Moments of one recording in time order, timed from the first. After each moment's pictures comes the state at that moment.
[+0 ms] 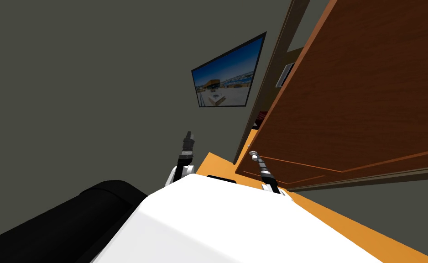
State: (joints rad) arm -0.10 -0.27 -0.25 -0.54 0.15 -0.96 0.25
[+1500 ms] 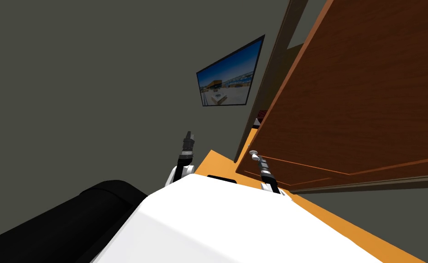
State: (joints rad) arm -0.12 -0.29 -0.17 -0.51 -0.01 -0.95 -0.10
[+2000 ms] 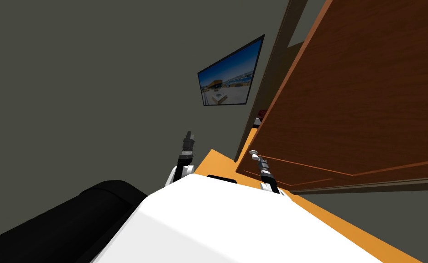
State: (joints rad) arm -0.11 -0.28 -0.15 -0.53 -0.06 -0.93 -0.20
